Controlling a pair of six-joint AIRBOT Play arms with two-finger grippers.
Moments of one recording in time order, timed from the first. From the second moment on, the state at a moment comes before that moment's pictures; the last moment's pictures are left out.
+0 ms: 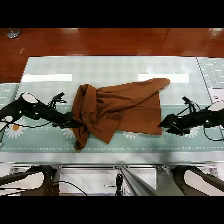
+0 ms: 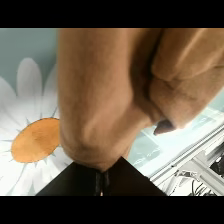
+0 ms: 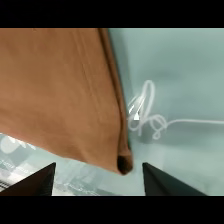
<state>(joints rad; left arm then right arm) 0.06 -1.38 0.71 0.85 -1.26 -1.15 -0.28 -1.21 0.61 -0.97 1.26 1.32</state>
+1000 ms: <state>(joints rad) 0.36 -1.05 1.07 0.41 -1.36 -1.09 -0.29 -1.14 1.37 -0.84 1.38 1.33</state>
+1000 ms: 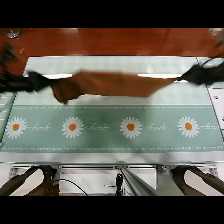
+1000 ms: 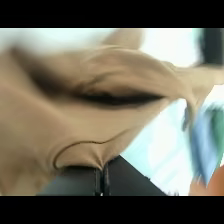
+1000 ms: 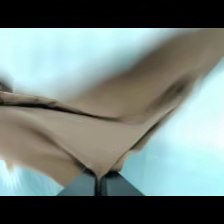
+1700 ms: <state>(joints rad) 0.56 -0.59 1.77 0.47 -1.23 -1.17 -0.32 -0.58 1.86 -1.06 1.29 1.43</state>
